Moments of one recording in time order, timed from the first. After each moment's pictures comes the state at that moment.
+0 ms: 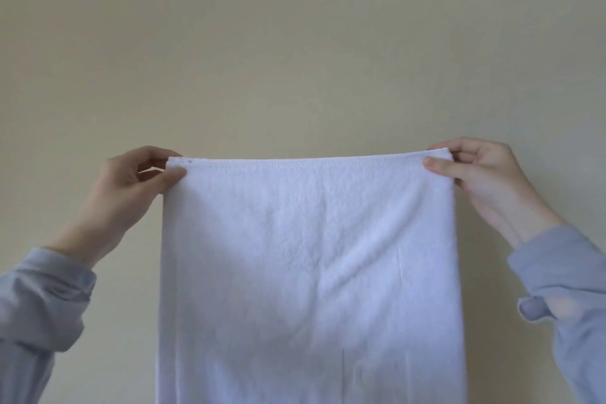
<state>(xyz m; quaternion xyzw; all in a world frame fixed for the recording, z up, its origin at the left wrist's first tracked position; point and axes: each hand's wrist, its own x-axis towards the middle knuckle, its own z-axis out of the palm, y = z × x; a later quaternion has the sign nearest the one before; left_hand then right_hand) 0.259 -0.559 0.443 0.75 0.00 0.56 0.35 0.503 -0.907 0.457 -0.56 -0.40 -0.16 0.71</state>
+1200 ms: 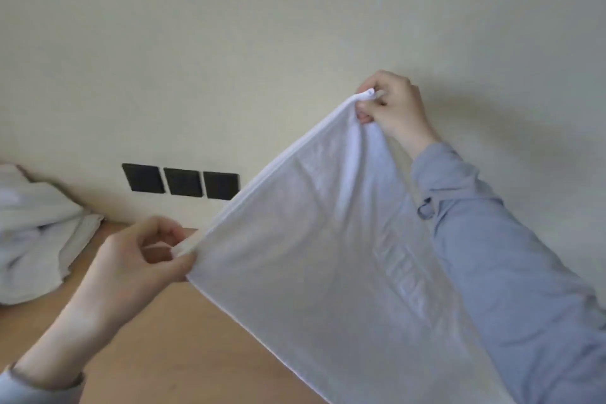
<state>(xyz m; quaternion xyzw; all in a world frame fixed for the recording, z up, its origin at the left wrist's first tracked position) 0.195 -0.696 0.115 0.78 0.29 0.27 0.48 0.531 -0.836 0.239 -0.76 -0.39 -0.07 0.51</state>
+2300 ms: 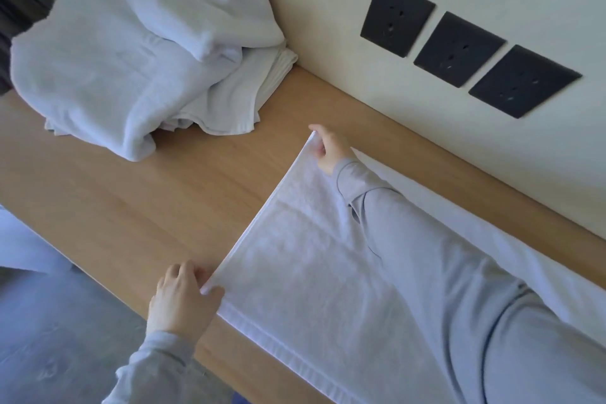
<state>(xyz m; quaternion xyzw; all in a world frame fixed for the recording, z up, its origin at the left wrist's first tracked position) -0.007 -0.578 -0.160 0.61 0.73 -0.04 0.31 0.286 -0.452 -0.174 -0.76 -0.56 0.30 0.17</state>
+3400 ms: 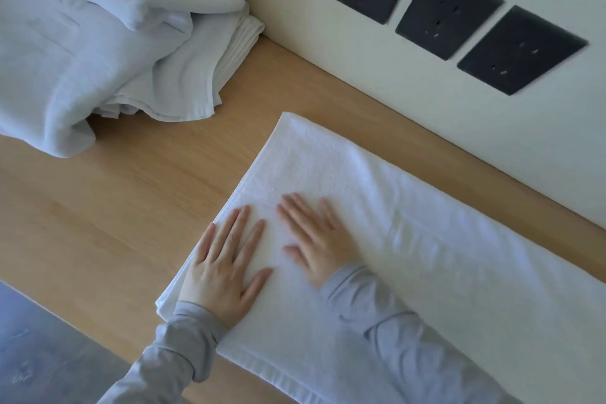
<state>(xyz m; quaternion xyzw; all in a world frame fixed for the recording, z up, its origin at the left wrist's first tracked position) 0.057 -0.569 -0.216 0.90 0.41 0.00 0.13 0.260 -0.611 -0.215 -0.64 -0.76 0.09 0.03</state>
